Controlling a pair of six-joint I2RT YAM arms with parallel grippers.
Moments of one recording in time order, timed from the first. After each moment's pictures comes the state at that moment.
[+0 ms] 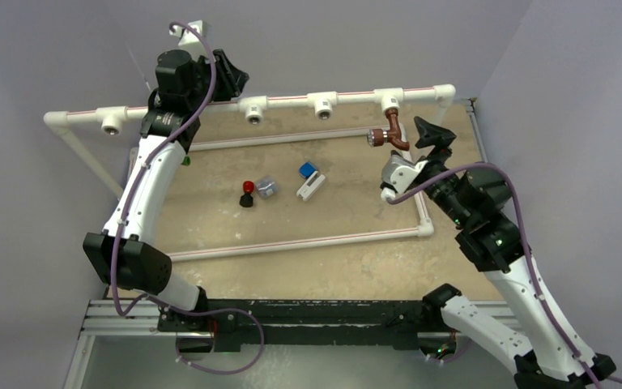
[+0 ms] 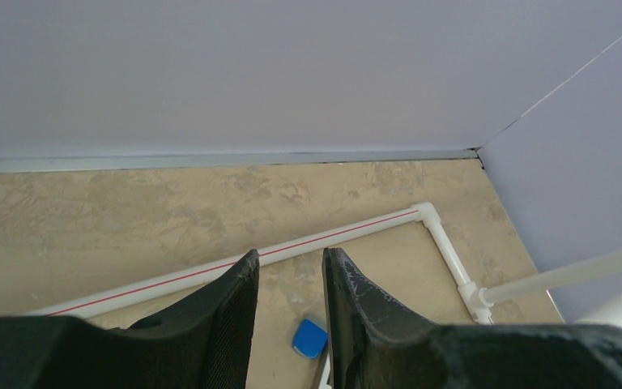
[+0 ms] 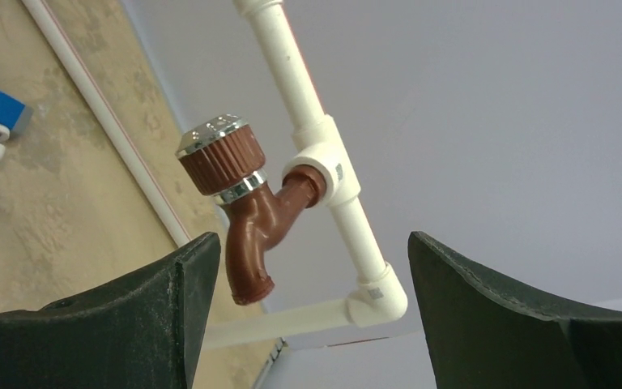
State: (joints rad) left arm -0.16 1.52 1.66 -0.29 0.20 -0.36; right arm 0.48 0.76 1.08 -0.30 -0.13 -1.06
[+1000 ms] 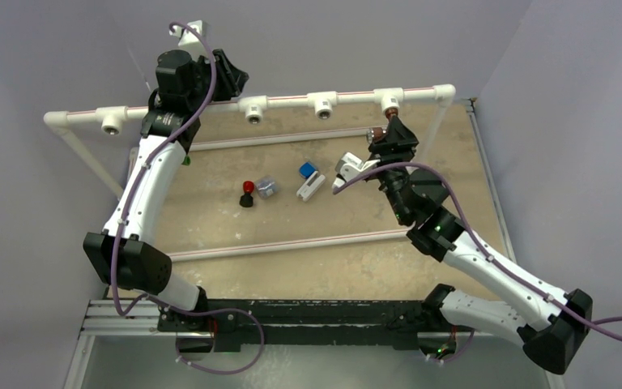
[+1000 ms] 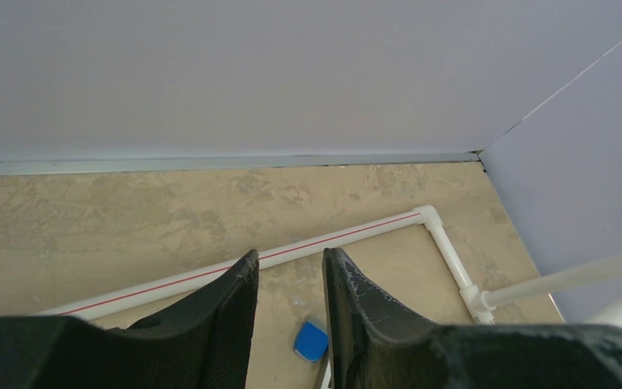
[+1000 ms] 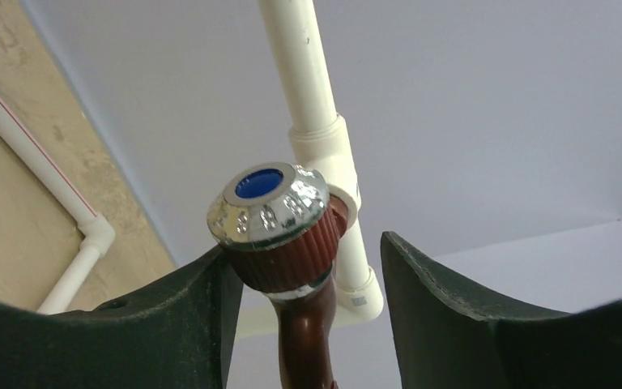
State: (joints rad) left arm -0.16 1.52 1.65 -0.28 0.19 -0.36; right arm 0.76 0.96 0.86 0.22 0.41 -1.38
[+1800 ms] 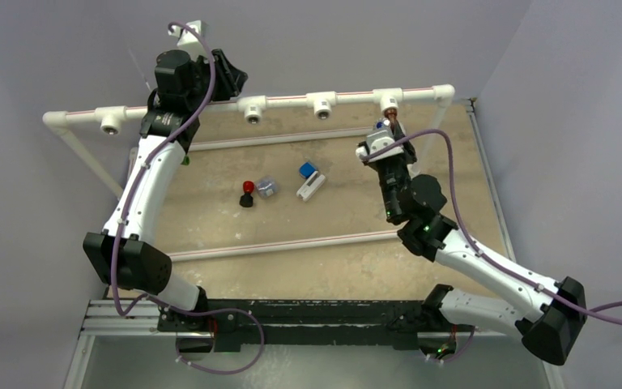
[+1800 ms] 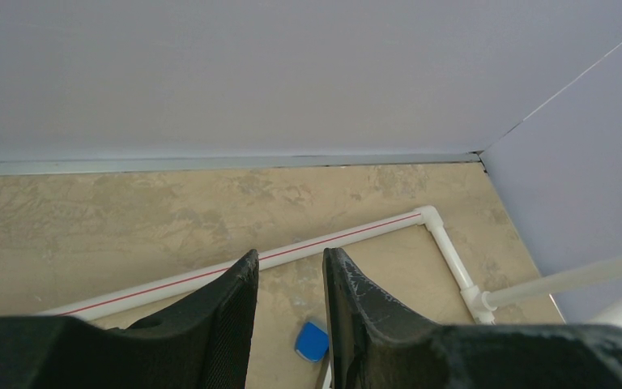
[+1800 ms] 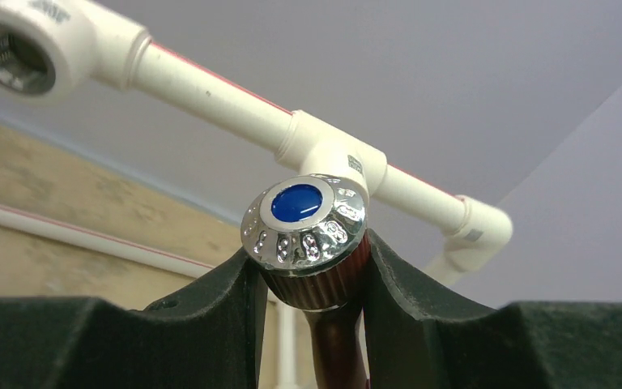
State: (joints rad) left arm -0.16 1.52 1.65 -0.28 0.19 -0.35; right arm 0.83 1.04 0.83 0.50 0.62 -0.78
